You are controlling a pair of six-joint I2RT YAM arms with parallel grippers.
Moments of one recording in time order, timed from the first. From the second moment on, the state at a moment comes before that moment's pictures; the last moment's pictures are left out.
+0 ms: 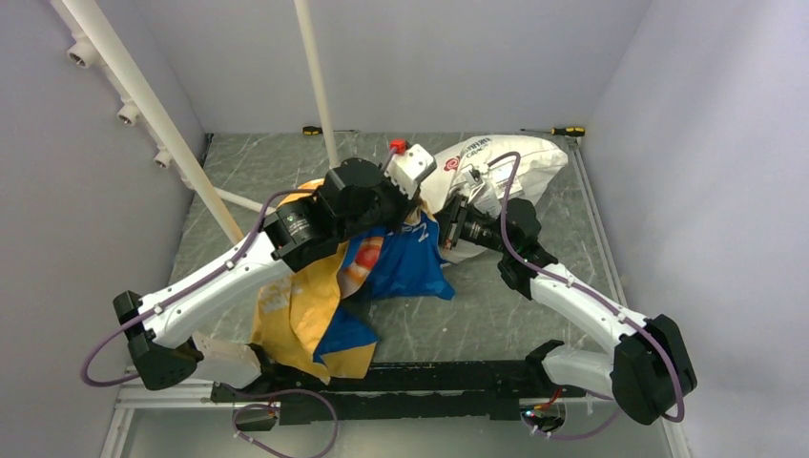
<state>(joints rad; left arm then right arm) -0.98 1.34 1.50 -0.46 -0.14 0.01 0.53 1.14 0.65 0.57 -0.70 0.89</state>
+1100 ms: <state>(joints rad) -0.89 1.33 1.13 0.09 -0.04 0.32 0.57 0.88 0.58 0.29 -0.07 0.52</state>
